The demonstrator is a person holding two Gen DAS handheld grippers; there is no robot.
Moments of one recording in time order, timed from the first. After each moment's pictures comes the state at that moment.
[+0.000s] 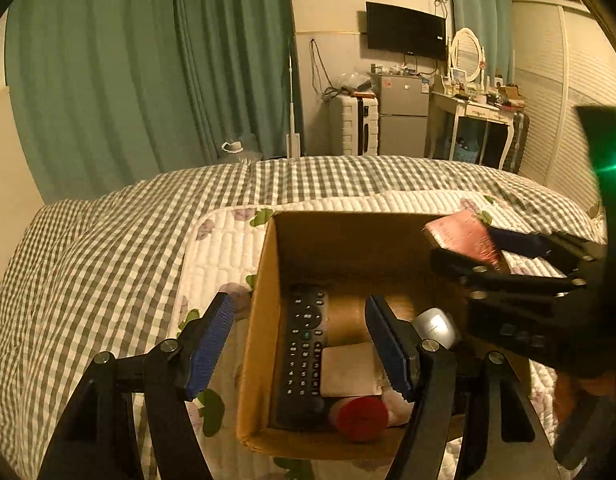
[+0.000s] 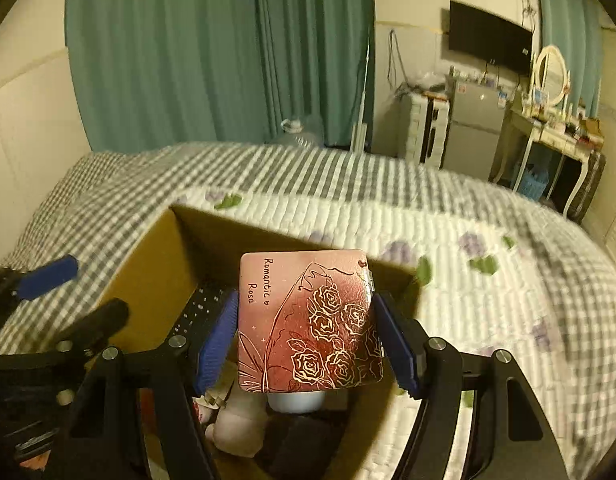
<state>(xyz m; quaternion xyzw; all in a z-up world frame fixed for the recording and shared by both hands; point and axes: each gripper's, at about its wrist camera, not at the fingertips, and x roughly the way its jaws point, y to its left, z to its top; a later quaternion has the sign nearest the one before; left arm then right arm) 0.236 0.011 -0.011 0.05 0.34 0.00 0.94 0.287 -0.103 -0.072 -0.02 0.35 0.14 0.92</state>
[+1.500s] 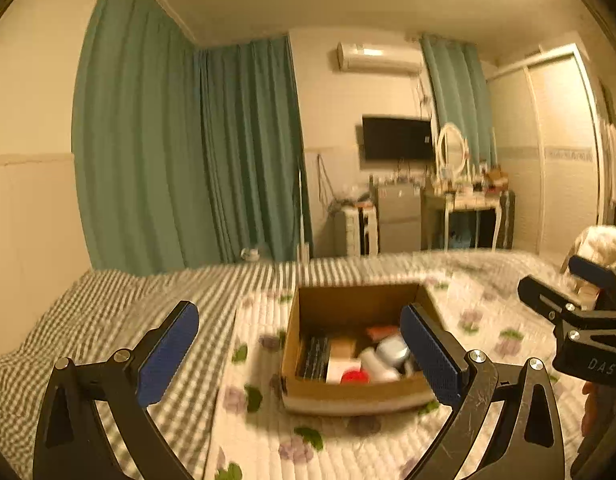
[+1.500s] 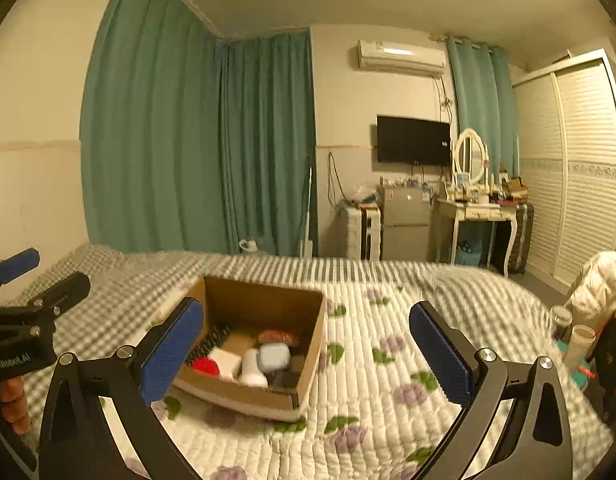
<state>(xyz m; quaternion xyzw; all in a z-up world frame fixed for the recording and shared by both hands) 0.055 0.015 0.025 0.05 0.13 0.01 0.99 0.053 -0.151 -0.016 0.01 0.12 0.04 0.99</state>
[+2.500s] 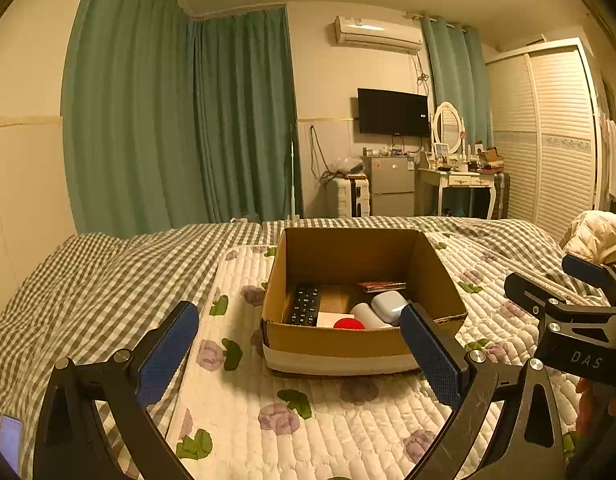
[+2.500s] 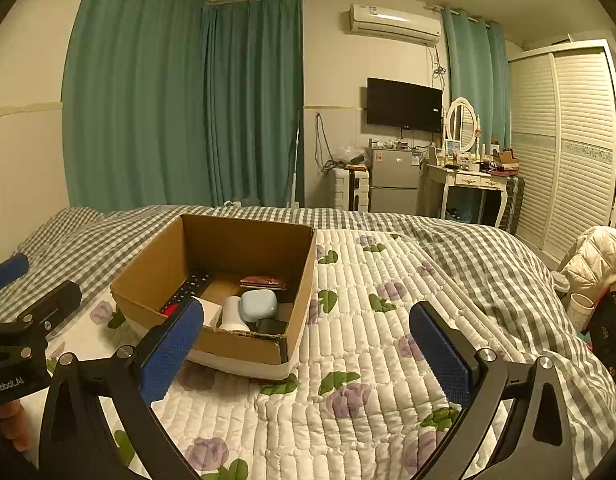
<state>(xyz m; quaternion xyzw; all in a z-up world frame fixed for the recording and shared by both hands) 0.062 0.019 -0.028 0.04 0.16 -0.01 0.99 0.072 -0.149 -0.068 0.00 0.18 0.02 0.98</state>
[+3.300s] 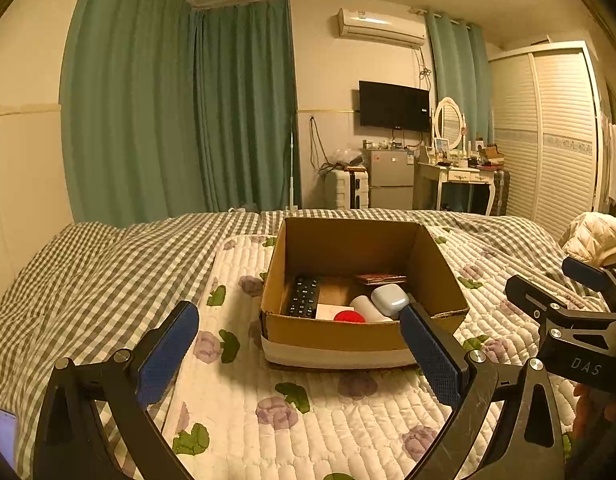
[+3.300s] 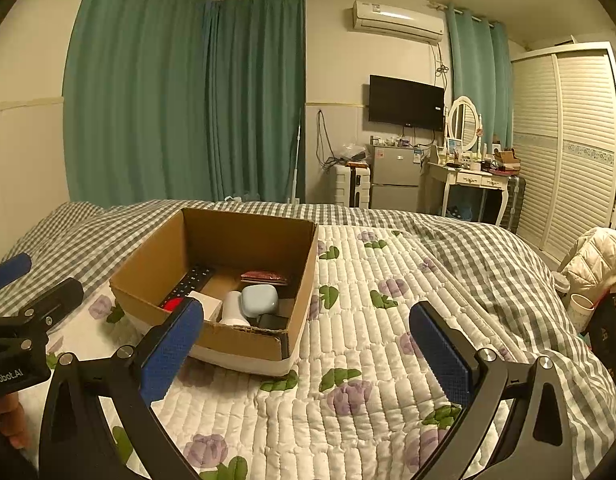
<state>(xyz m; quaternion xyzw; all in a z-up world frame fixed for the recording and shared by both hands) 0.068 0.025 -0.031 0.03 0.18 -0.01 0.98 0.074 -0.149 -0.072 0.00 0.19 0.02 0.98</state>
